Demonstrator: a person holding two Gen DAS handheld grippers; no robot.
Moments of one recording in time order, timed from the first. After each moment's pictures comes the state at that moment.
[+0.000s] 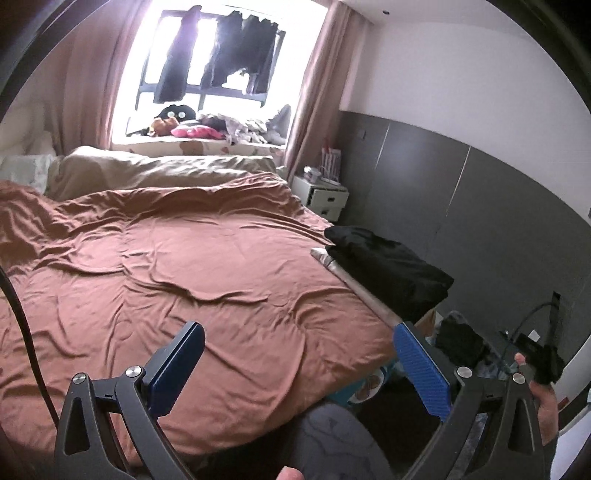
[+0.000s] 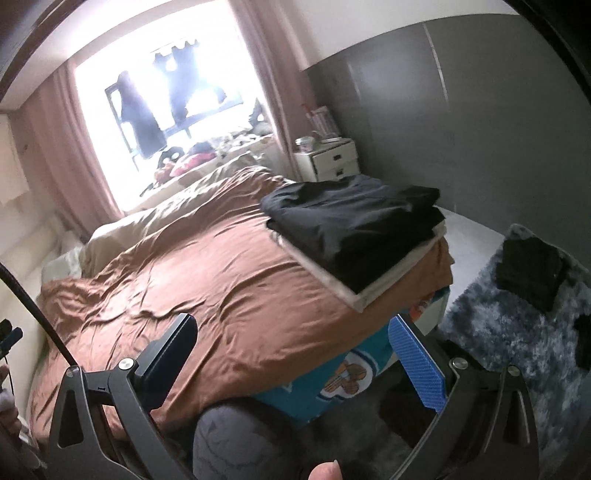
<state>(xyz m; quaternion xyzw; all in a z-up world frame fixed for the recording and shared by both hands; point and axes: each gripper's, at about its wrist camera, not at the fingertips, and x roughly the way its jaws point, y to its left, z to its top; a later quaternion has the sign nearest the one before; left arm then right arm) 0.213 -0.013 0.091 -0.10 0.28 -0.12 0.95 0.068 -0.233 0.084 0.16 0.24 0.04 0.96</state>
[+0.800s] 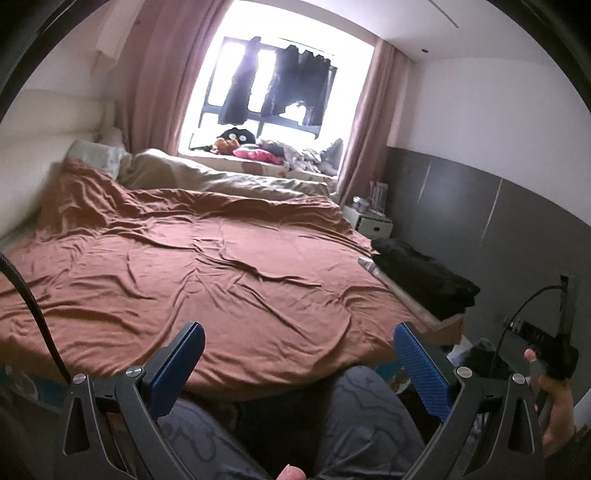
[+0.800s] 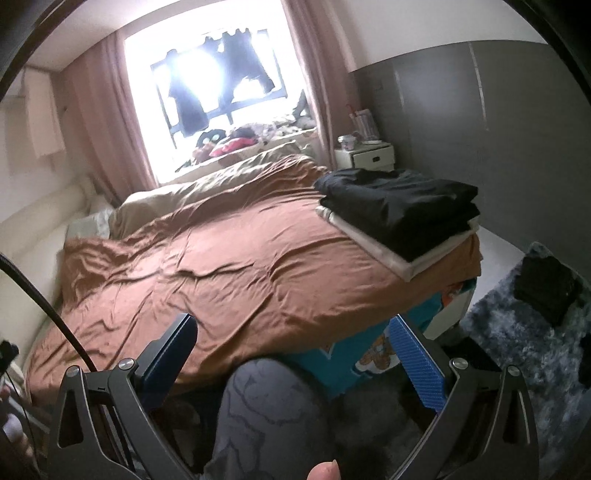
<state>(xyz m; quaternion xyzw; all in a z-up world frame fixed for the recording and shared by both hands) 0.060 0.017 0.041 -0.13 0.21 0.00 0.97 0.025 -0.164 0.048 0.11 0.23 0.09 0.96</state>
